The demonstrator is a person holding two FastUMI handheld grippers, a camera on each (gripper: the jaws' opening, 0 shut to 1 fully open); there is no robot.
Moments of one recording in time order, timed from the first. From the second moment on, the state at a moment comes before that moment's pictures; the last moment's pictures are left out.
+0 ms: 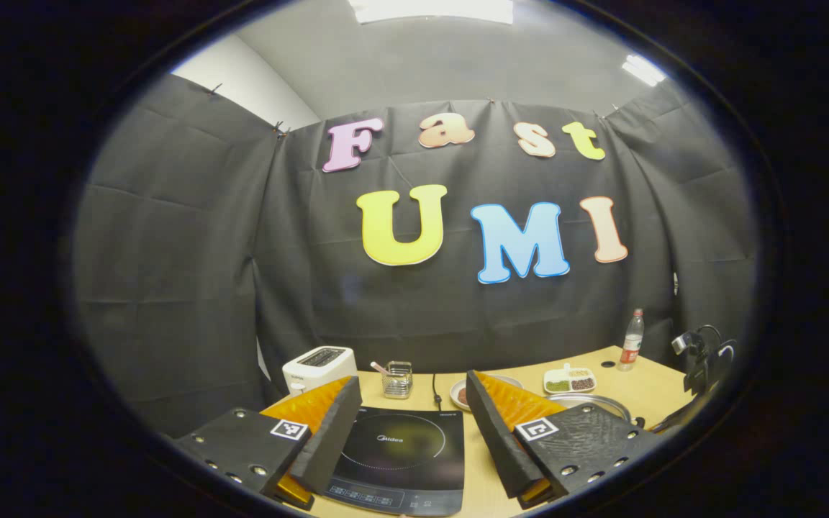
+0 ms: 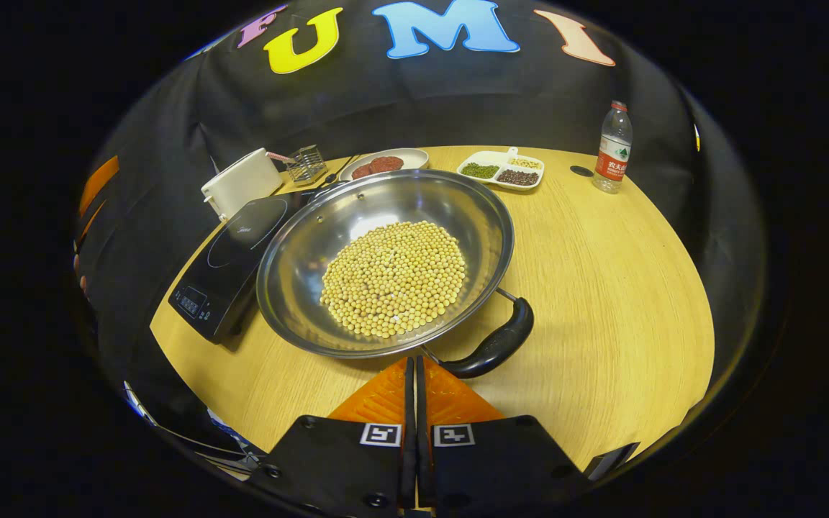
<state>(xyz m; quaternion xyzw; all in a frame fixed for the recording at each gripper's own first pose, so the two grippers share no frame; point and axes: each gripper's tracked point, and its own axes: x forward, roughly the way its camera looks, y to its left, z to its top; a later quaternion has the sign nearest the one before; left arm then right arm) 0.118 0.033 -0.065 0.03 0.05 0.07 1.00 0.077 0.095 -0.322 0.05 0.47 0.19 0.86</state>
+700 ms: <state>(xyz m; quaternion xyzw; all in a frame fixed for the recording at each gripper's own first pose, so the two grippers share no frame) 0.133 0.014 -0.072 0.04 0.06 0.07 1.00 0.115 0.044 -0.337 0.06 0.47 0.14 0.87</state>
